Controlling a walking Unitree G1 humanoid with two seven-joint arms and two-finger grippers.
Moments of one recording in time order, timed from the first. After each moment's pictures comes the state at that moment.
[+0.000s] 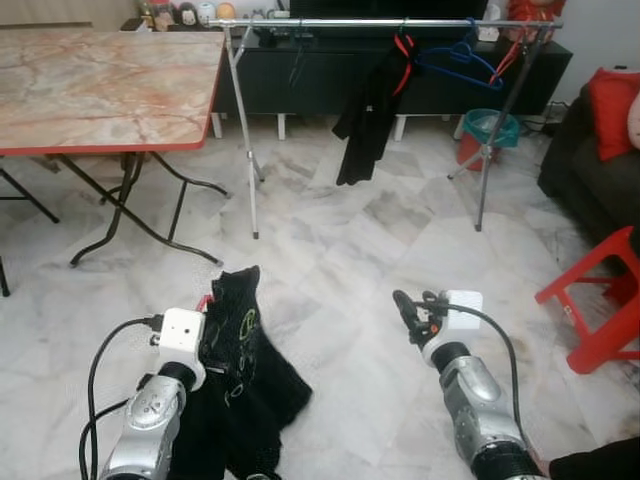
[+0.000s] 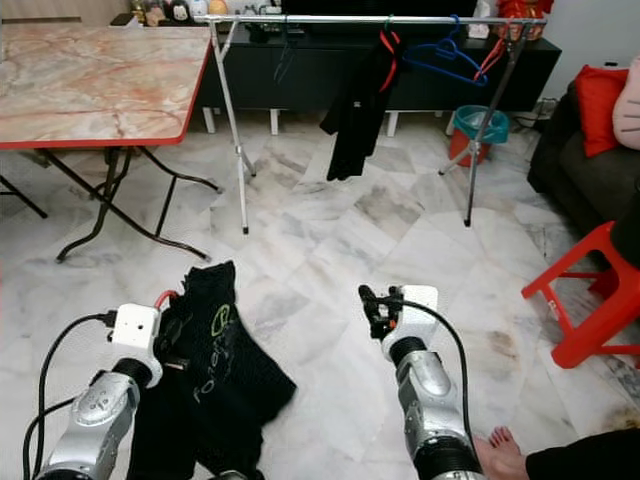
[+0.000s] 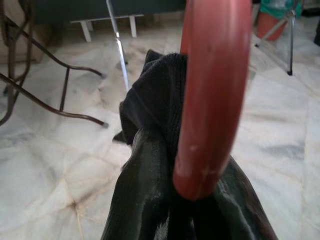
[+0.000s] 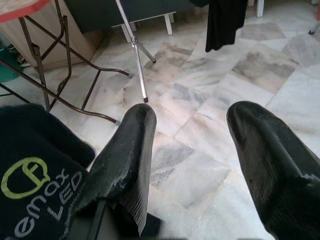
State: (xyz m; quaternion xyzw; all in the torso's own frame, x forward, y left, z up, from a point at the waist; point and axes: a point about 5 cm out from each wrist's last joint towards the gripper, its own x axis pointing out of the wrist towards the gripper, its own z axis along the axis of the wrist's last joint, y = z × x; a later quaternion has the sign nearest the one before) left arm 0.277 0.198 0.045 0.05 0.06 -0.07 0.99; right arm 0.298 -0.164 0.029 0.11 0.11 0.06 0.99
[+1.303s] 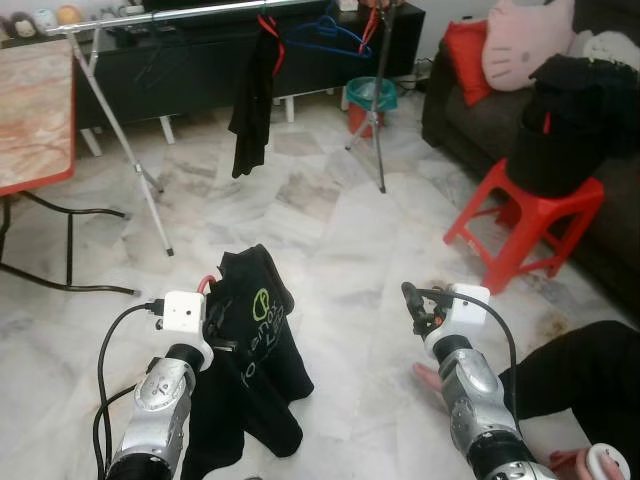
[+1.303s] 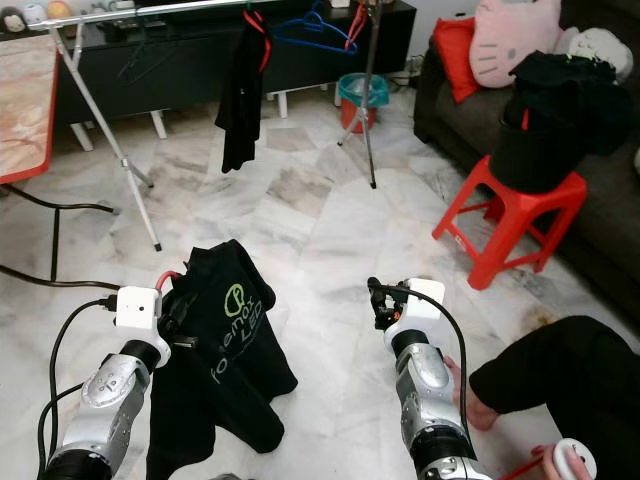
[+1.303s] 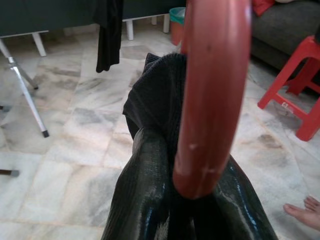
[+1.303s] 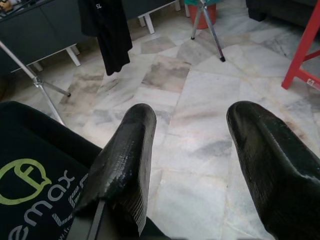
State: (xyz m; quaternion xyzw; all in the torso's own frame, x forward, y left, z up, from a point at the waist) left arm 0.295 0.190 0.059 0.01 0.03 -0.07 1.00; right arm 0.309 -0.168 0.037 0.12 0.09 0.03 0.99
